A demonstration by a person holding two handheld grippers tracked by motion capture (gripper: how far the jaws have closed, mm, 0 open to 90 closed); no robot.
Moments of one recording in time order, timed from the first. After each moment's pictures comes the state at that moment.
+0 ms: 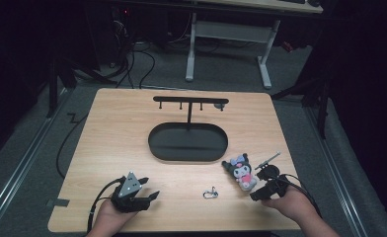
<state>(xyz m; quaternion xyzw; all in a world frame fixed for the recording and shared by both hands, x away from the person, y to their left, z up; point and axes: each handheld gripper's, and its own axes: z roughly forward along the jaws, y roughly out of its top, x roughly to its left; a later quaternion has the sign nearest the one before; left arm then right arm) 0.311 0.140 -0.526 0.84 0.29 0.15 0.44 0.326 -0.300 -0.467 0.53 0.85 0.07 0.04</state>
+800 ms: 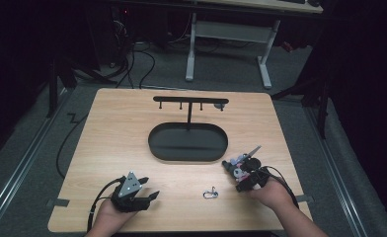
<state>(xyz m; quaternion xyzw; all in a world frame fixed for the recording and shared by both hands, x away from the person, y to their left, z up) 0.312 0.141 -0.526 0.84 0.29 0.15 0.44 0.363 -0.268 -0.491 0.53 0.85 0.07 0.04</state>
